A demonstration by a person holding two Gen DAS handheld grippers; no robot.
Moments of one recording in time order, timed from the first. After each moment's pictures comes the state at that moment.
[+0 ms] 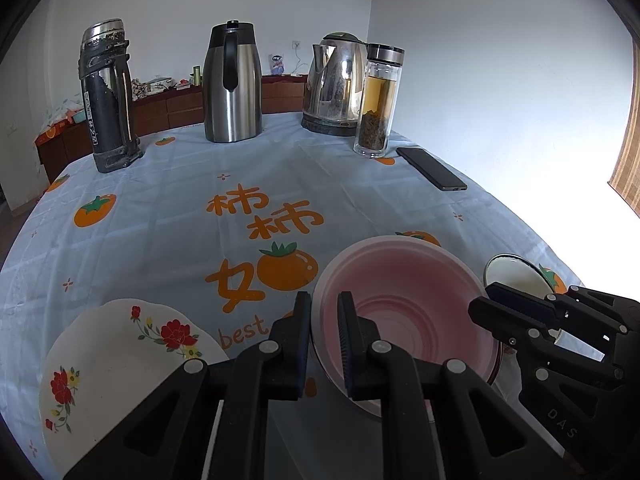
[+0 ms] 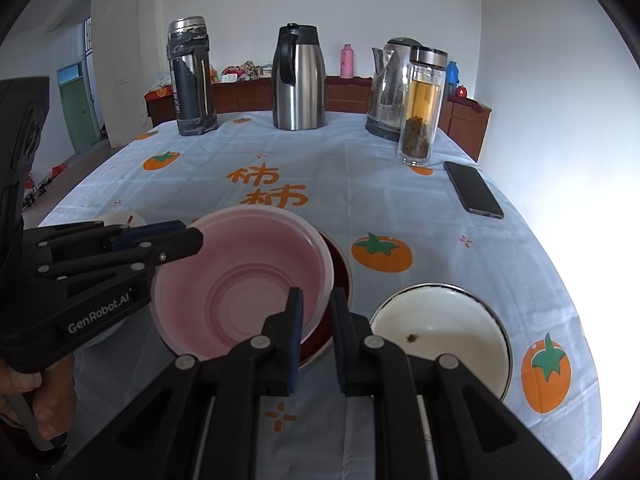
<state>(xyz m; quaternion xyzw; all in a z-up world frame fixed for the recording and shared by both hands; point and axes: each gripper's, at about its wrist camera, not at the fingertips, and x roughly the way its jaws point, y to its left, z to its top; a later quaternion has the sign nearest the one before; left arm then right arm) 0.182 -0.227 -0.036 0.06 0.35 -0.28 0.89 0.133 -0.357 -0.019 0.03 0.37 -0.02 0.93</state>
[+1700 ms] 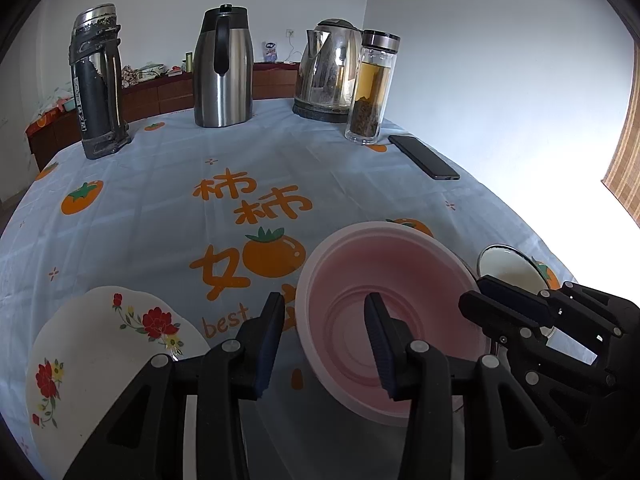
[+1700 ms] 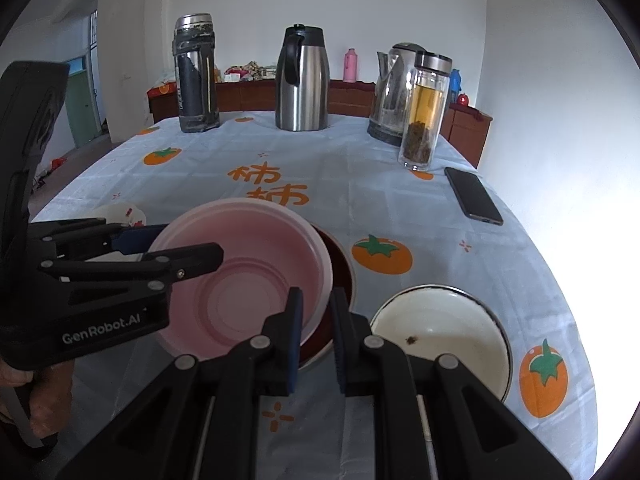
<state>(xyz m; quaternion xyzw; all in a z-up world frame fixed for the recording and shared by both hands) 0.184 -0.232 -0.042 0.06 0.37 -0.30 0.88 0.129 -0.351 -0.020 0.01 0.37 -0.02 0.93</state>
